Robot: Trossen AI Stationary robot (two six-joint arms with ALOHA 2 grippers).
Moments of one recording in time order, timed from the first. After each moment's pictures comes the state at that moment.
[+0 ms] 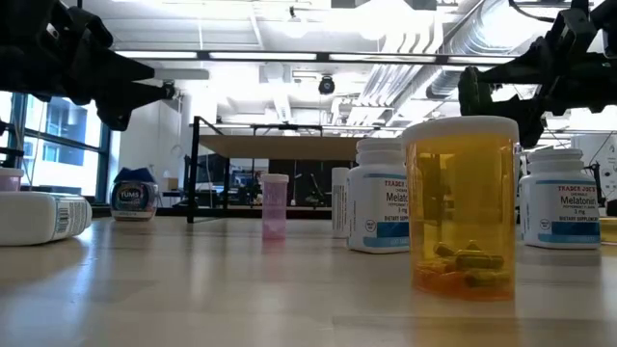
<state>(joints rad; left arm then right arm) 0.01 0.19 0.01 0.13 -0.19 -0.23 -0.08 0.03 0.02 0.02 0.13 0.53</state>
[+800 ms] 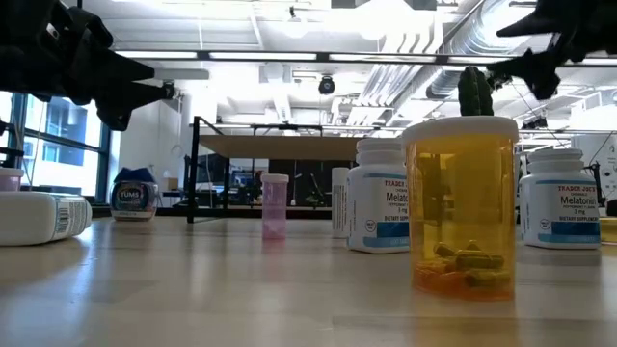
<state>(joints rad) 0.01 0.19 0.01 0.13 -0.19 -0.23 -0.08 0.17 0.41 -0.39 0.07 0.47</state>
